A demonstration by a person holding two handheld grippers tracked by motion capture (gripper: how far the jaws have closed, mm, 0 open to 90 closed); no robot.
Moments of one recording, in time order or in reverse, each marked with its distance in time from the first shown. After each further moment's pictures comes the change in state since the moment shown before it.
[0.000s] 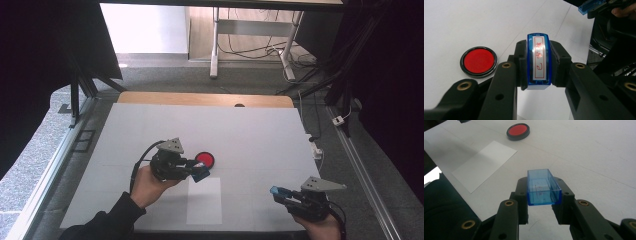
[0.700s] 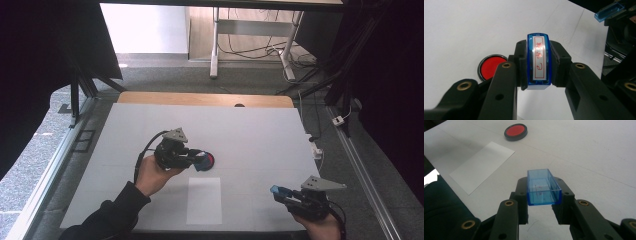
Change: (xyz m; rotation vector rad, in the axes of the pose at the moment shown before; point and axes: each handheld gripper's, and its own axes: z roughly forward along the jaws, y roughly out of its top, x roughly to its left) left arm 0.019 0.017 0.006 -0.001 0.052 -0.005; right arm -0.001 0.000 0.001 -0.003 -0.016 0.012
